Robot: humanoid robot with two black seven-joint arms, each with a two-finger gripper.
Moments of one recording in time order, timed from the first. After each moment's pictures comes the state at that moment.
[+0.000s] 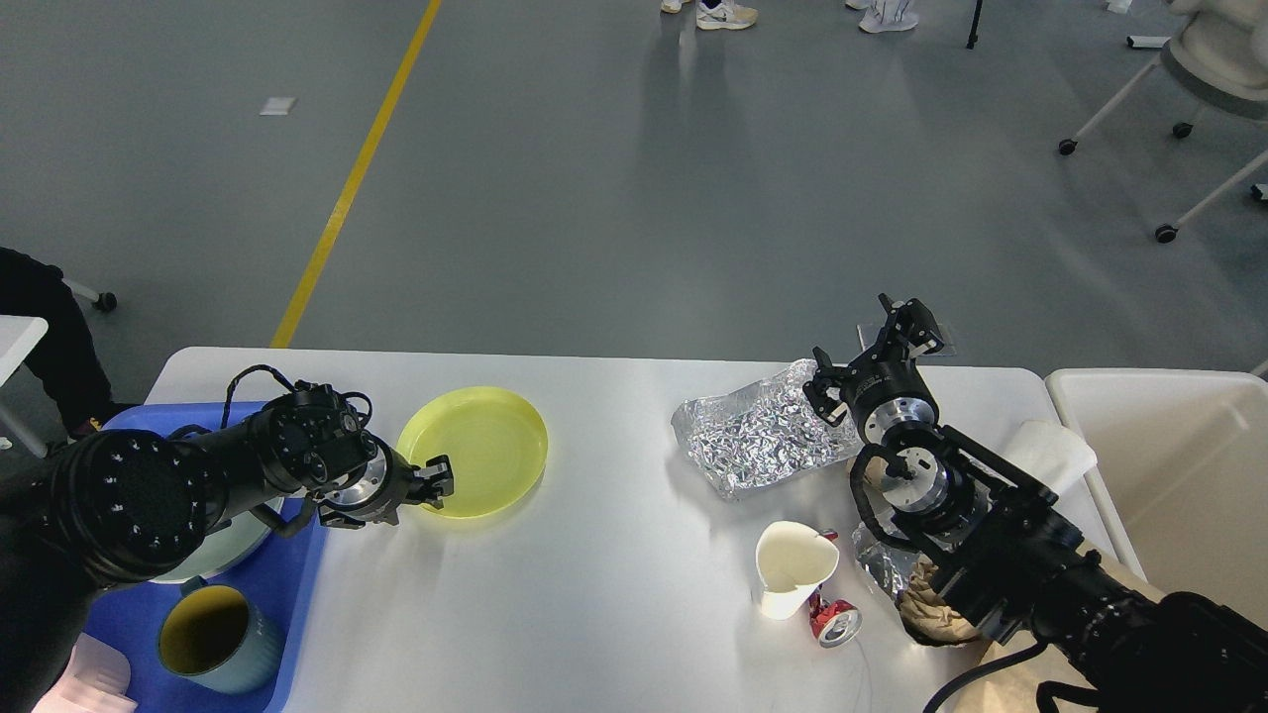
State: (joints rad) left arm -1.14 0.08 0.99 -0.45 -0.08 -0.44 0.17; right arm 0.67 -0.04 0.74 0.55 0.07 -0.01 0.35
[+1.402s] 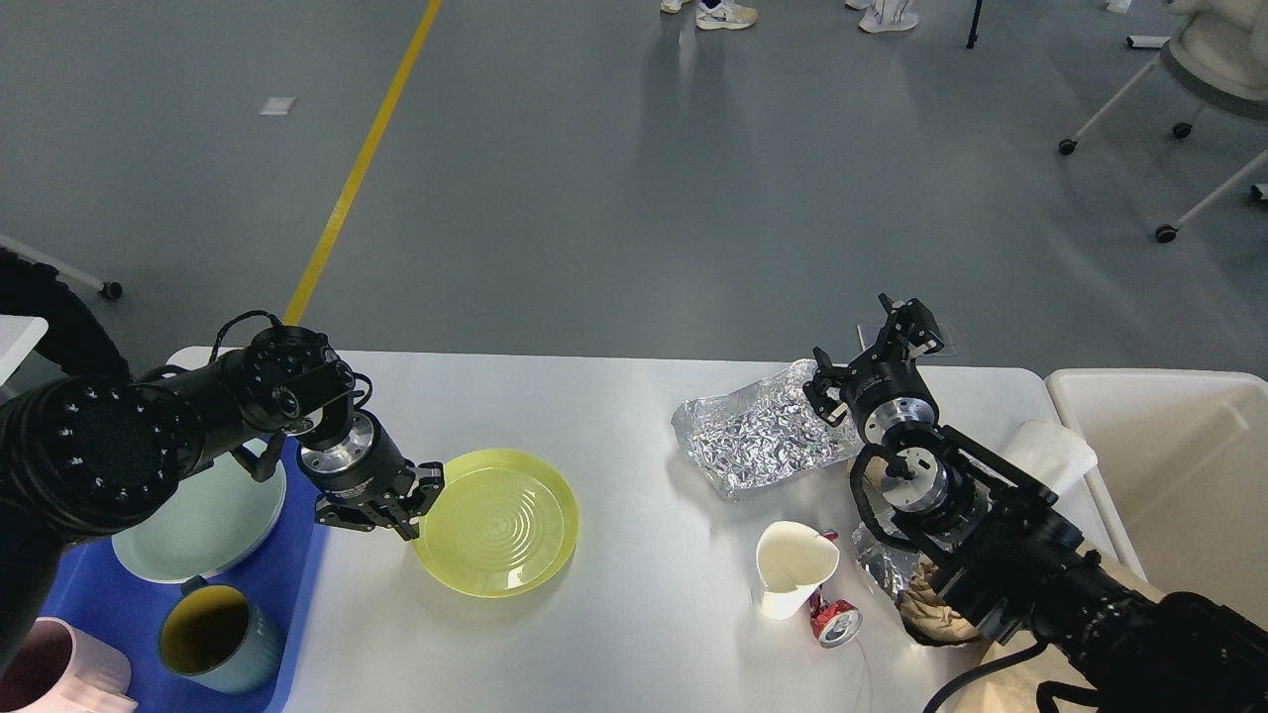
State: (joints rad) left arm -1.25 0.13 0.97 -0.45 -0.08 -0.85 0.24; right arm 0.67 -0.04 0.74 0.55 0.07 -0.01 0.35
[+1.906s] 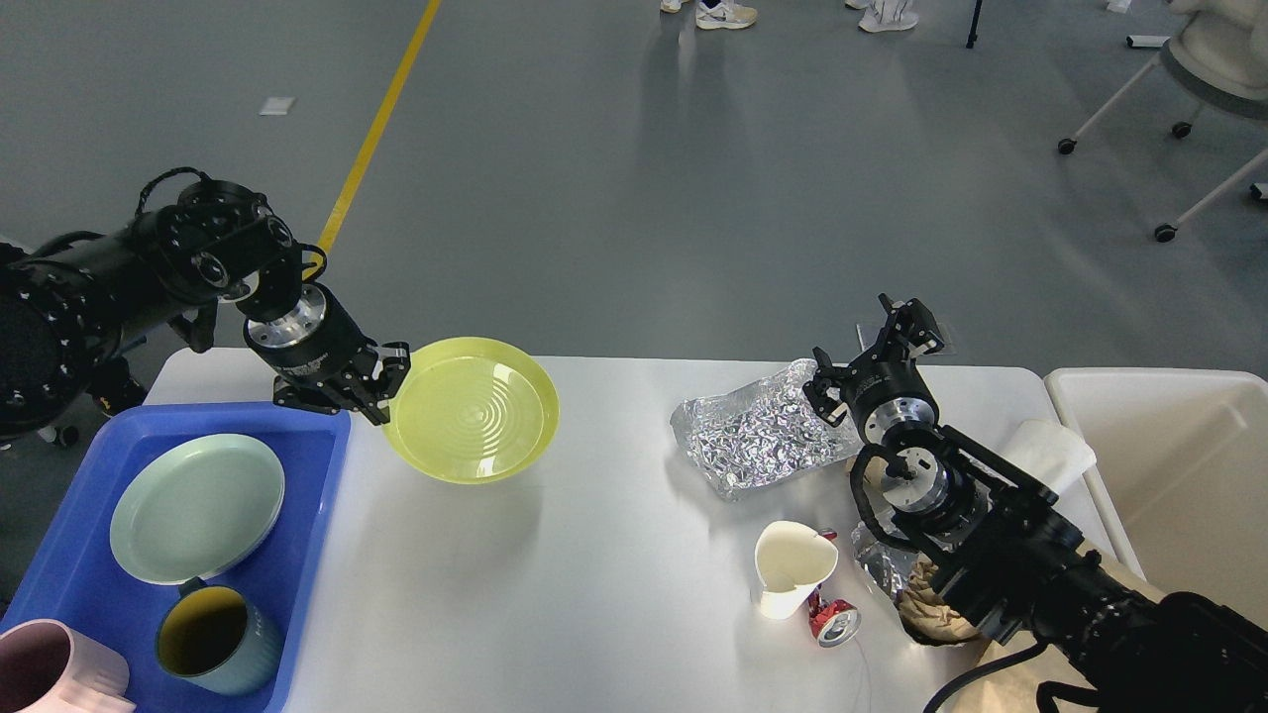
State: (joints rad) left arm -1.48 0.24 0.95 -0.46 -0.08 -0.96 0.25; right arm 0.67 -0.04 0.74 0.55 0.07 -0.01 0.35
